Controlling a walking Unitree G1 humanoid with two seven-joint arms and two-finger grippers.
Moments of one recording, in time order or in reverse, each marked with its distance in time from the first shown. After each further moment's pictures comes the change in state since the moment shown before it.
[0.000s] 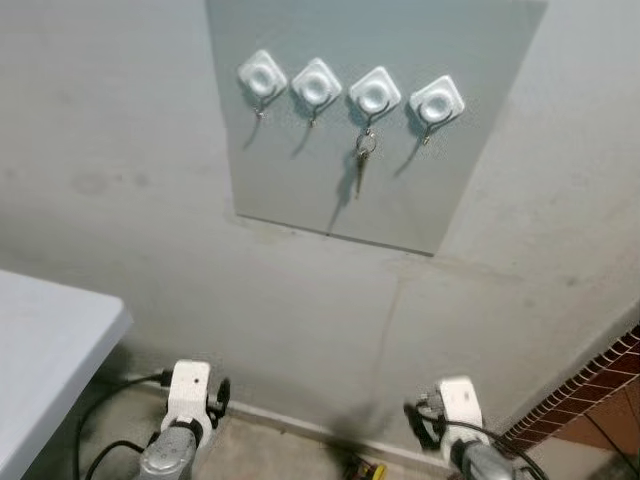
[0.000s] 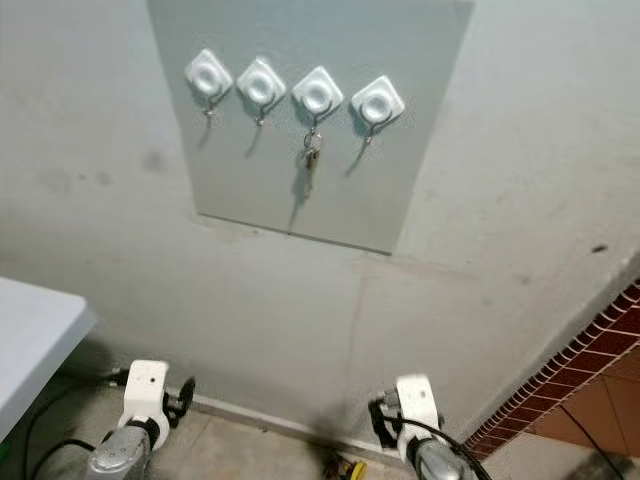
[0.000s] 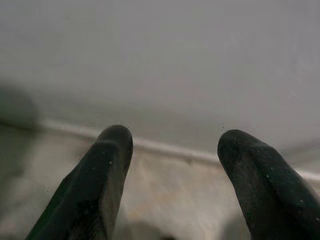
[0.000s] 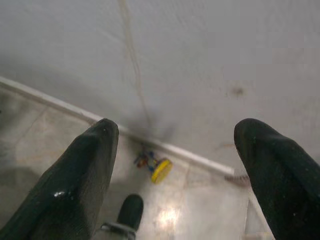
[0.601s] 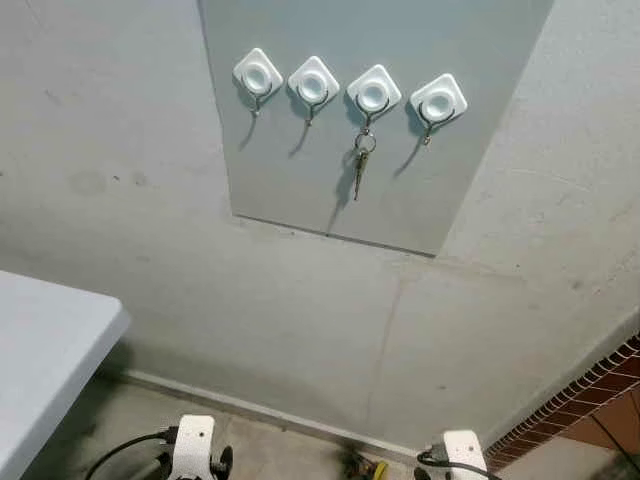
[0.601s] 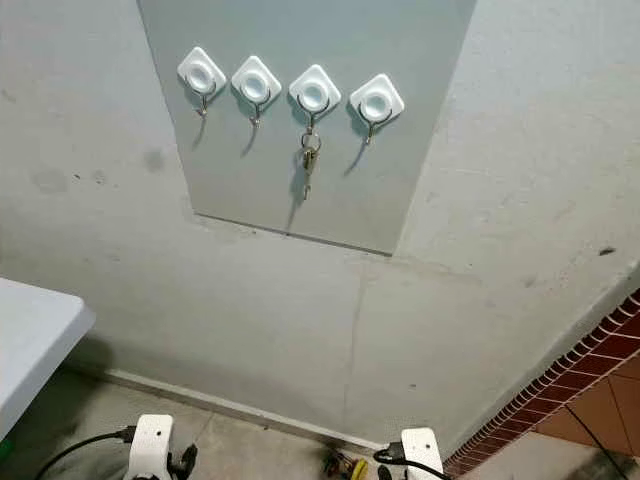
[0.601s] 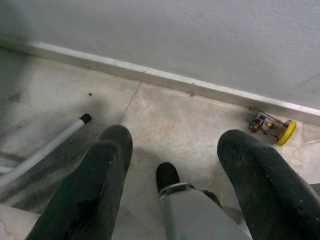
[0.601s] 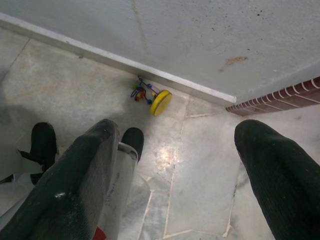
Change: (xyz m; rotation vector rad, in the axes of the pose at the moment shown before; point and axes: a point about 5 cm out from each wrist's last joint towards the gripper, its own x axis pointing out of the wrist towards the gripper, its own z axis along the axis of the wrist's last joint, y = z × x) left arm -0.021 -0.004 -0.057 -0.025 0.227 0.021; right arm -0.019 0.006 -0.056 0.019 0.253 -0.035
